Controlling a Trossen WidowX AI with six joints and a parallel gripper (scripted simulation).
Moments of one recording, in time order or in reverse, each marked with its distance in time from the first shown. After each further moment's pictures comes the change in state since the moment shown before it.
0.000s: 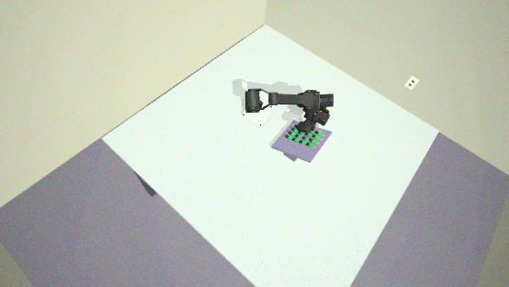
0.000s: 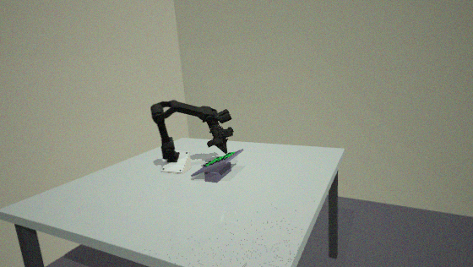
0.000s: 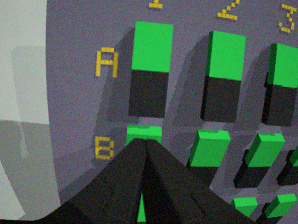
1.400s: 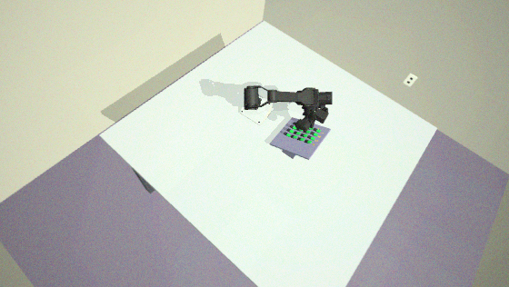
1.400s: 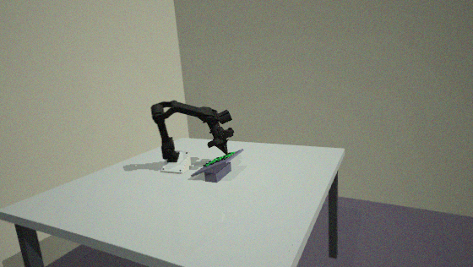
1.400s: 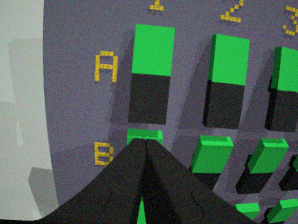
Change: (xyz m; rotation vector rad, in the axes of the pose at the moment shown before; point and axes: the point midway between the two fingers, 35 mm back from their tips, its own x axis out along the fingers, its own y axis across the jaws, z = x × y) arm 0.004 0.000 0.001 0.000 -0.002 0.001
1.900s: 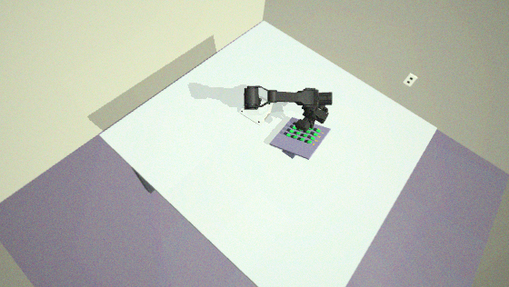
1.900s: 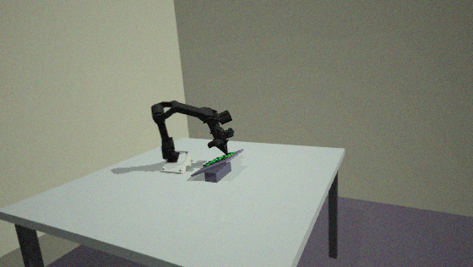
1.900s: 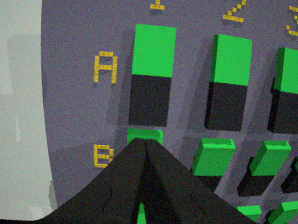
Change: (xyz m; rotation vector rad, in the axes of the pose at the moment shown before) arm 0.002 0.000 0.000 0.000 0.000 0.000
